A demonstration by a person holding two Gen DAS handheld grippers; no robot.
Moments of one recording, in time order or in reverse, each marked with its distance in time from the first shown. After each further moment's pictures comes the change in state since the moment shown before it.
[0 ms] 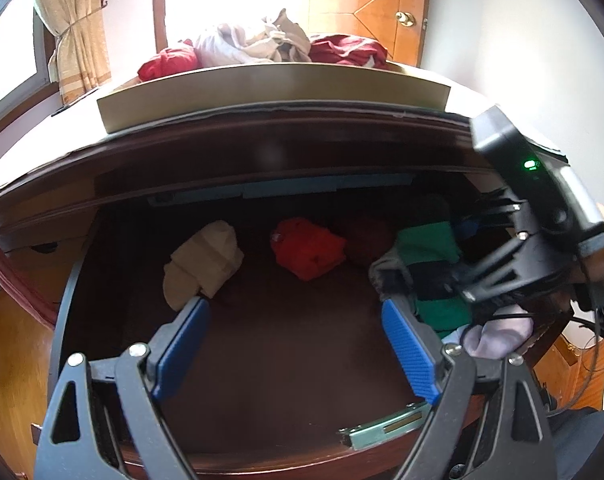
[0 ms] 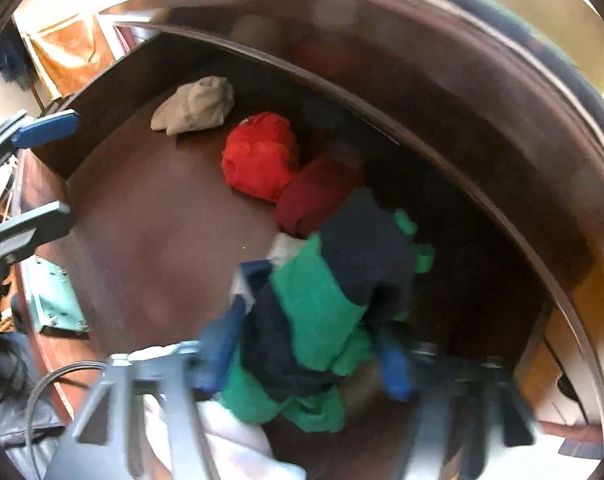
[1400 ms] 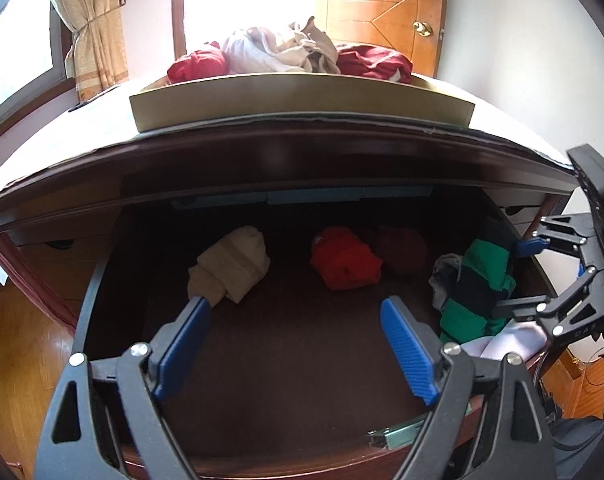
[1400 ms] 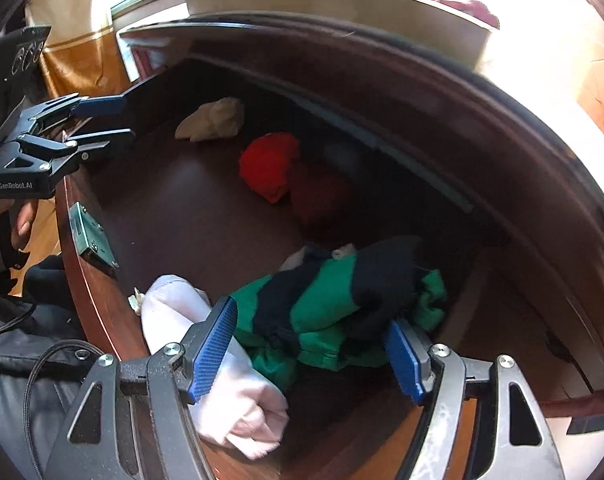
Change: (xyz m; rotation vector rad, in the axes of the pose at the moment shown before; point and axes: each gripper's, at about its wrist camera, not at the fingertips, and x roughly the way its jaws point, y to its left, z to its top) left arm -0.005 0.019 0.004 -0.040 -0.020 0.035; right arm -0.050 0.004 -0.057 0.015 -0.152 -0.007
